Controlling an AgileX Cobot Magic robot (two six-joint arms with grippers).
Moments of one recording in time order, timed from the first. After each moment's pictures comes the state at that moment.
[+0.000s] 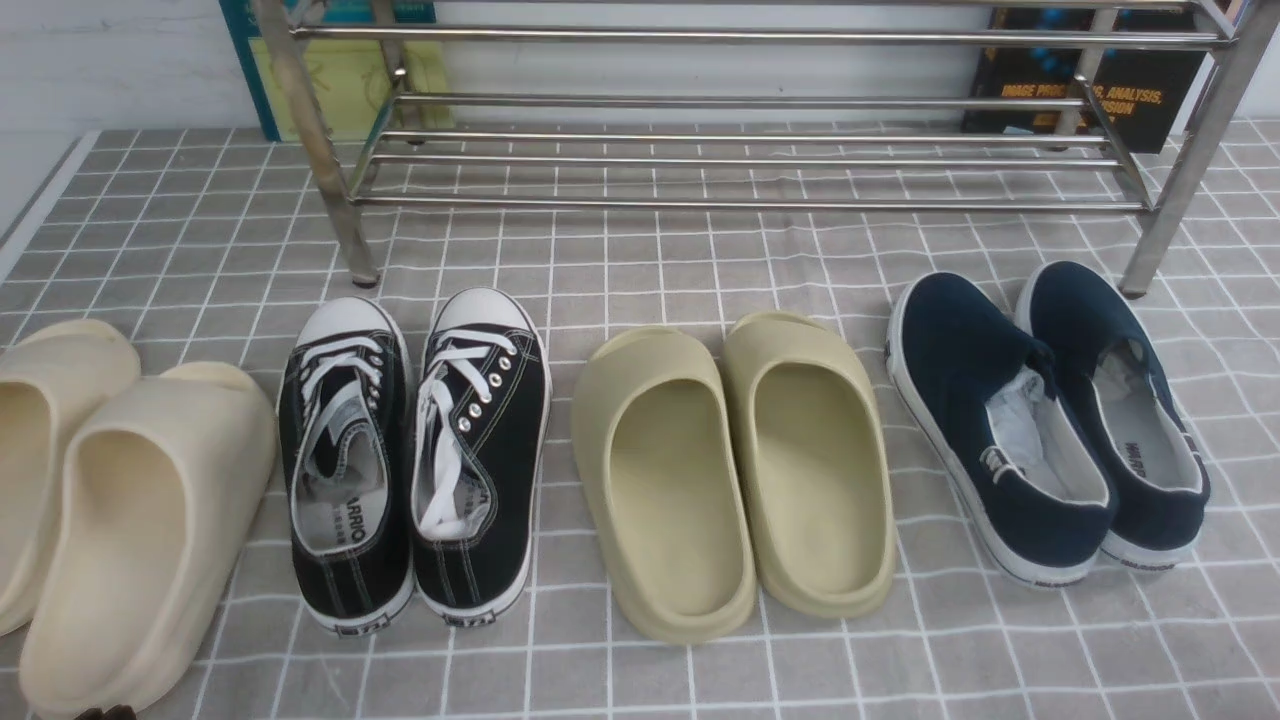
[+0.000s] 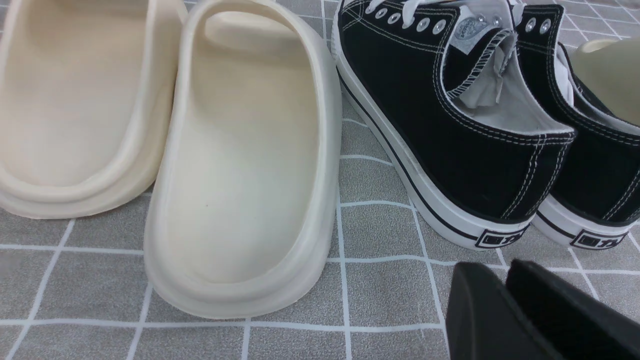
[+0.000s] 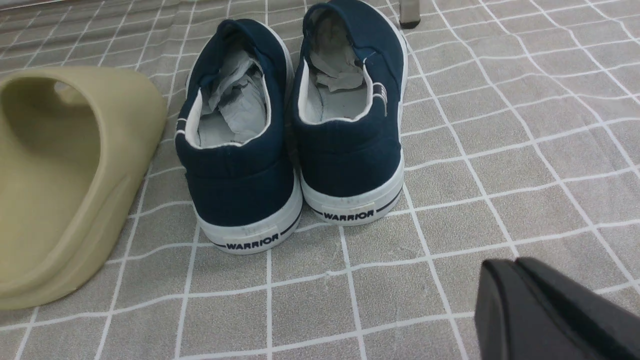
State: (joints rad) right arm -0.02 -0.01 0.02 -0.01 0.39 0.17; left arm -0.02 -0.01 0.03 -0.11 0.40 -0.06
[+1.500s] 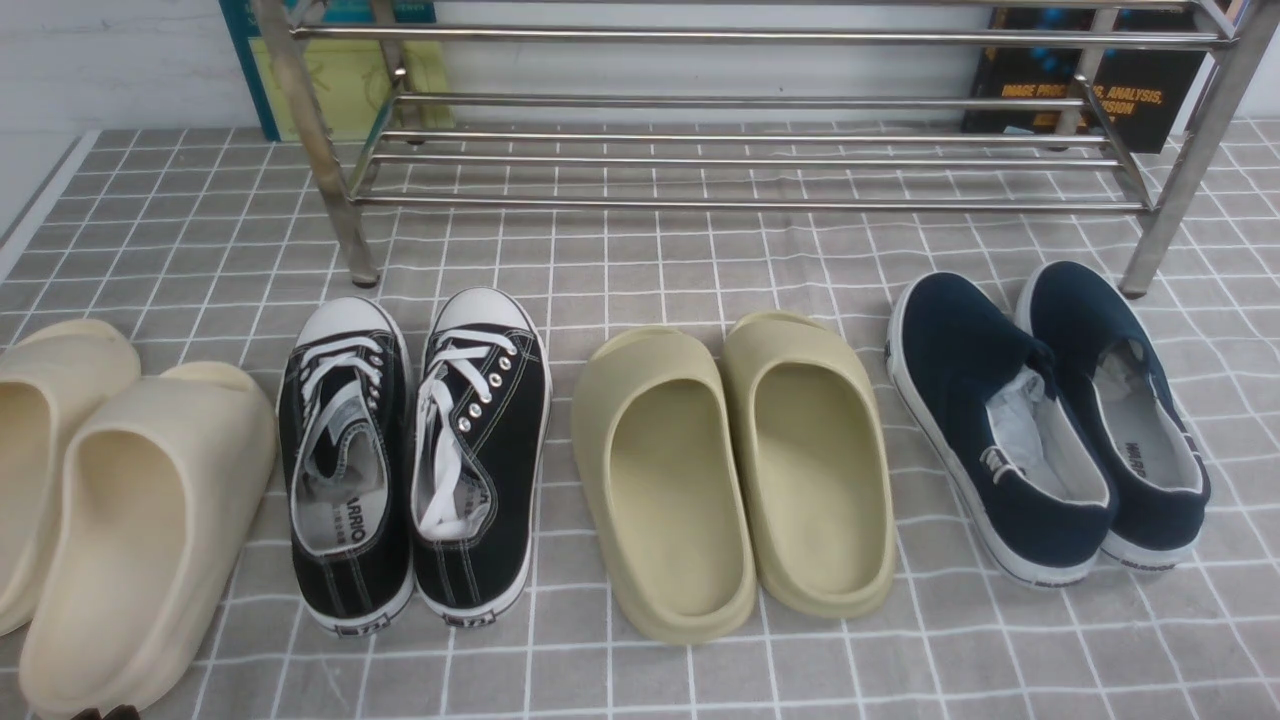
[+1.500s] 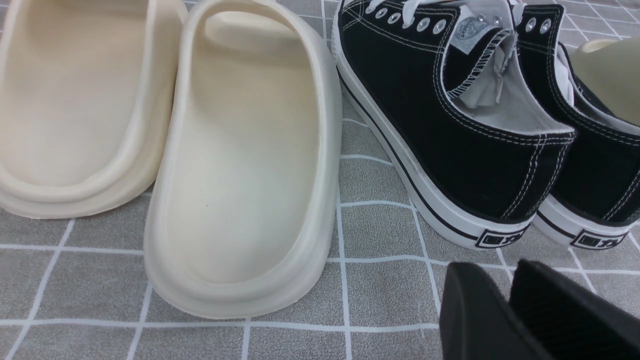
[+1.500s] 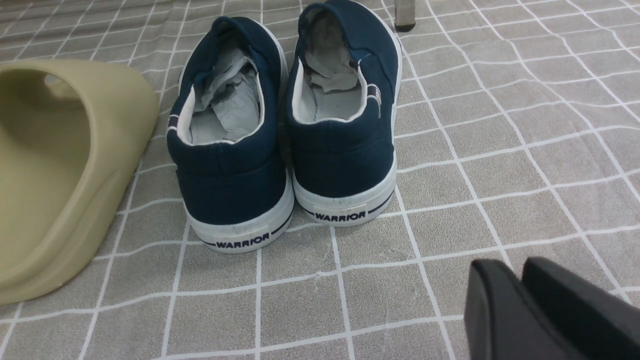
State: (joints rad) right arm -0.02 -0.01 0.02 -0.02 0.39 0.17; left arm -0.02 -0.01 0.03 -0.11 0.40 -0.06
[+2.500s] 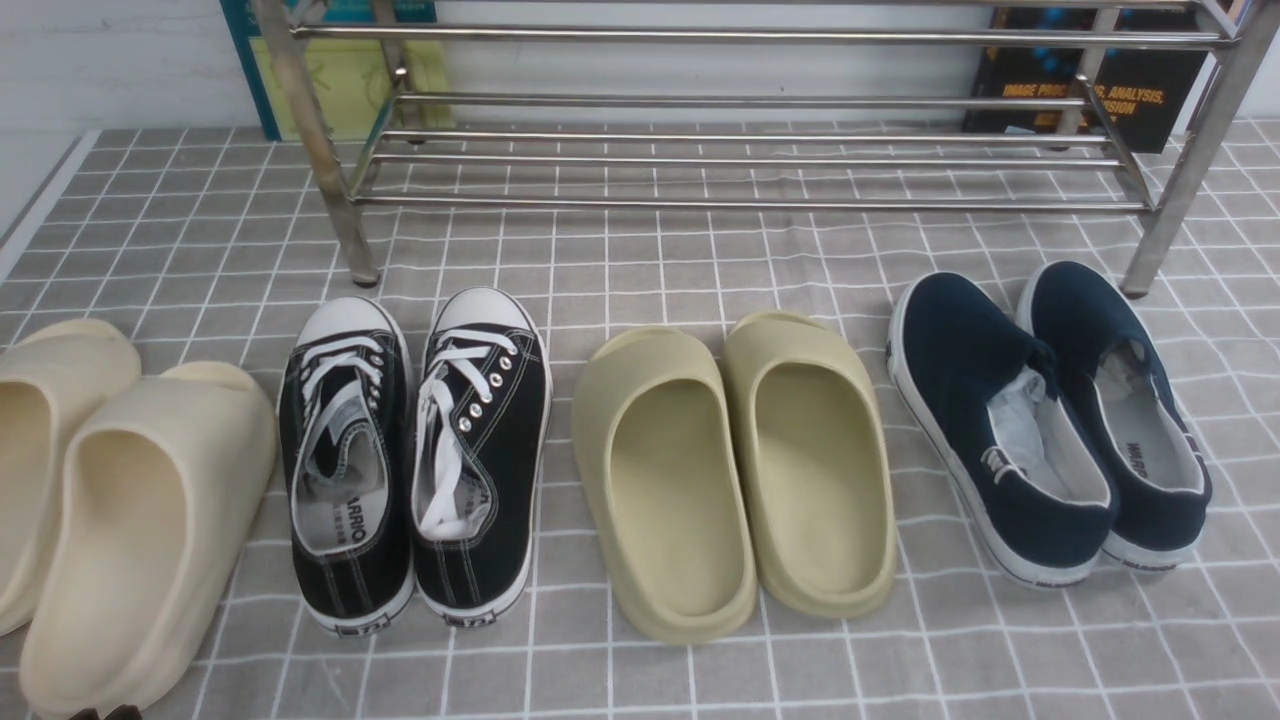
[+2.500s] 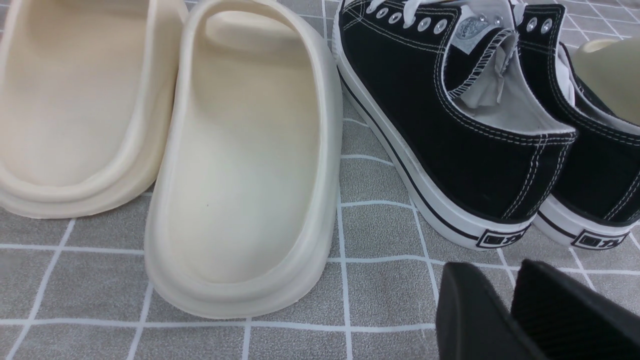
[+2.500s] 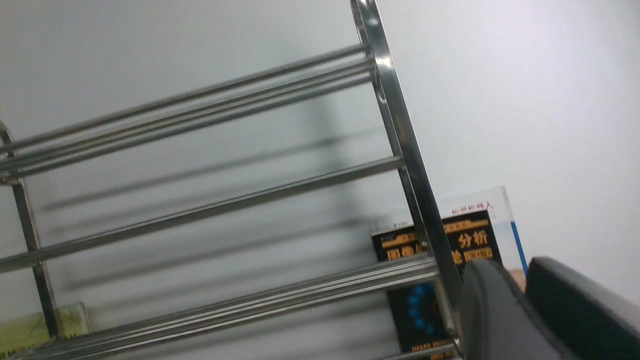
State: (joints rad) right arm -0.03 -0.01 0.03 0.15 -0.40 0.18; left arm -0.02 -0.01 0.03 -0.11 0.40 -0.06
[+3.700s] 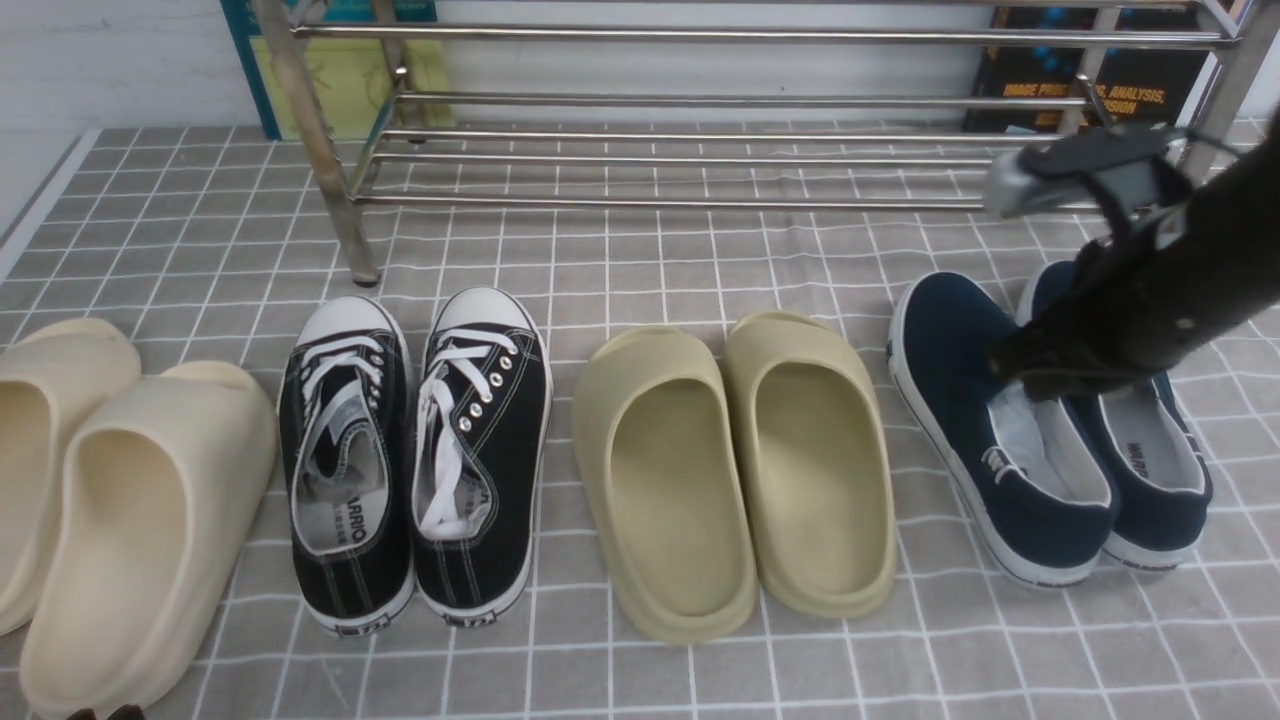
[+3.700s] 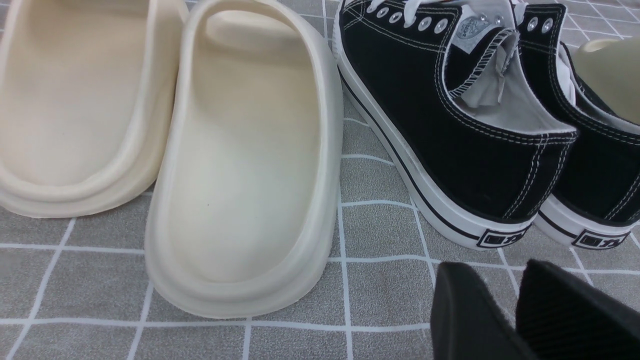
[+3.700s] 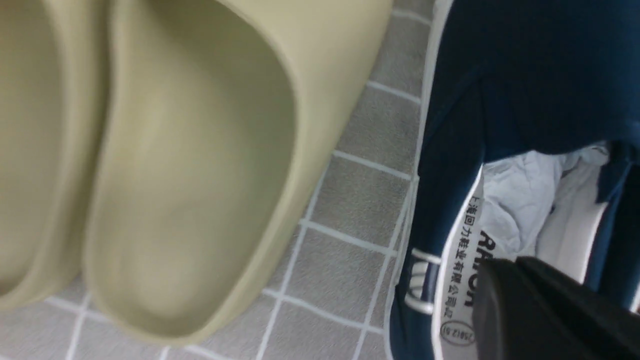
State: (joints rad) right arm 0.26 1.63 -1.21 0.12 0.79 -0.07; left arm -0.02 -0.01 0.03 -0.11 0.40 -0.06
